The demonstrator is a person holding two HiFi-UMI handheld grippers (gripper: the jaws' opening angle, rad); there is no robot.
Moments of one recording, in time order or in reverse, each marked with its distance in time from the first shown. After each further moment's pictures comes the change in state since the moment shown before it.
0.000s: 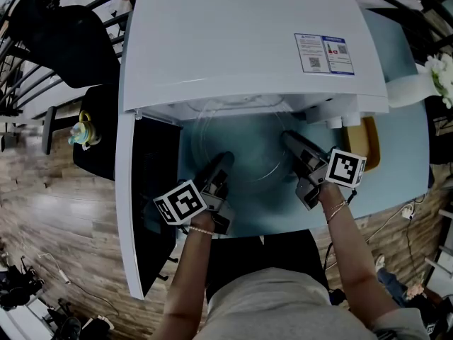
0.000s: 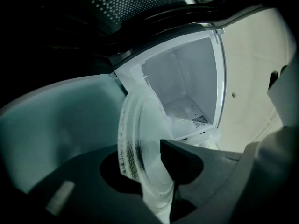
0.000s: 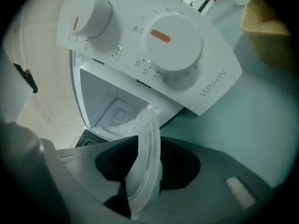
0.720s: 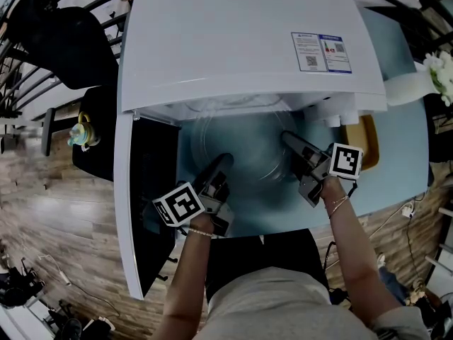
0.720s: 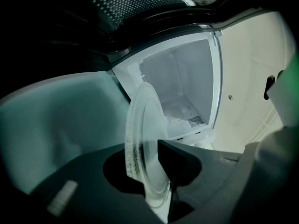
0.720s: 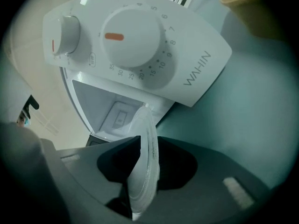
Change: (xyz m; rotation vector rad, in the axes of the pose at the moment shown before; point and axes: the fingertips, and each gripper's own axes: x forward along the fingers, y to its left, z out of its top) left arm -0.002 -0.008 -0.003 -0.018 0.003 -0.047; right arm 0.003 -0.001 -0.003 0.107 0.051 0.108
